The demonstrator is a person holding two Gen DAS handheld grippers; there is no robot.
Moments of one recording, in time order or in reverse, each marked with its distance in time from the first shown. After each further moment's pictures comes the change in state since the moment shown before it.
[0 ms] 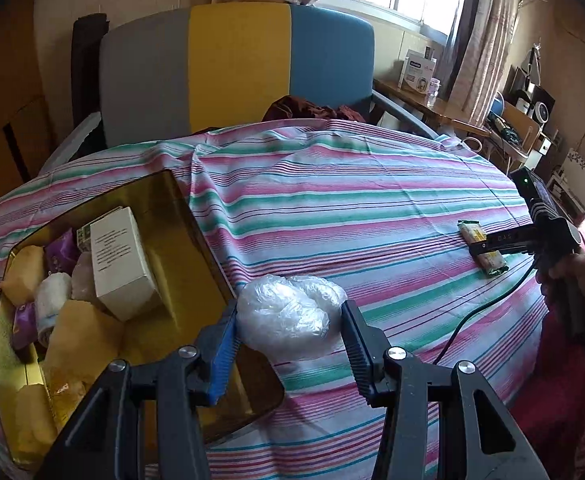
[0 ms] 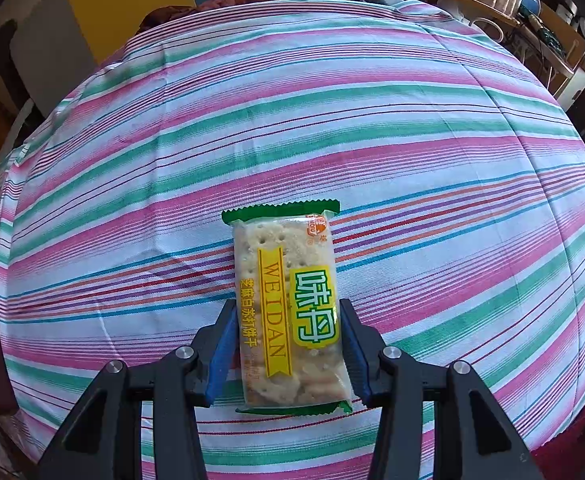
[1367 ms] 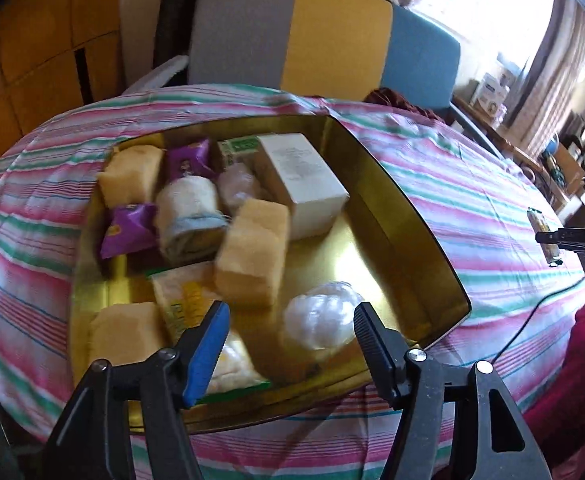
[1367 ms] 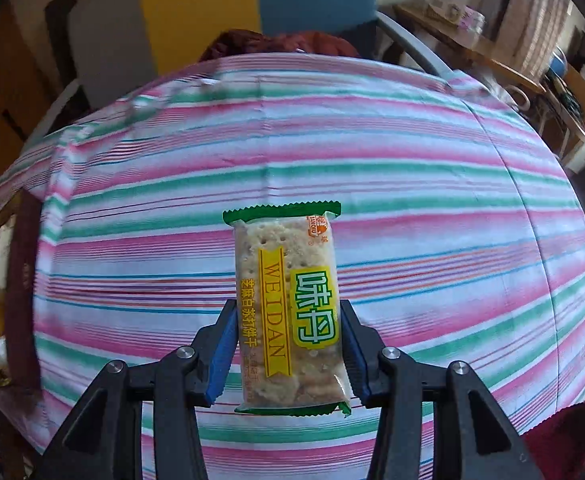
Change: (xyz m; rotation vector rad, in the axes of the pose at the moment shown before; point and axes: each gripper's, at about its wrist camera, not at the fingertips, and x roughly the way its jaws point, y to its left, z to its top) left arm -0.034 0.138 -0.059 -0.221 0.049 0.112; right arm -0.076 0.137 -0.011 -0.243 -0.150 0.054
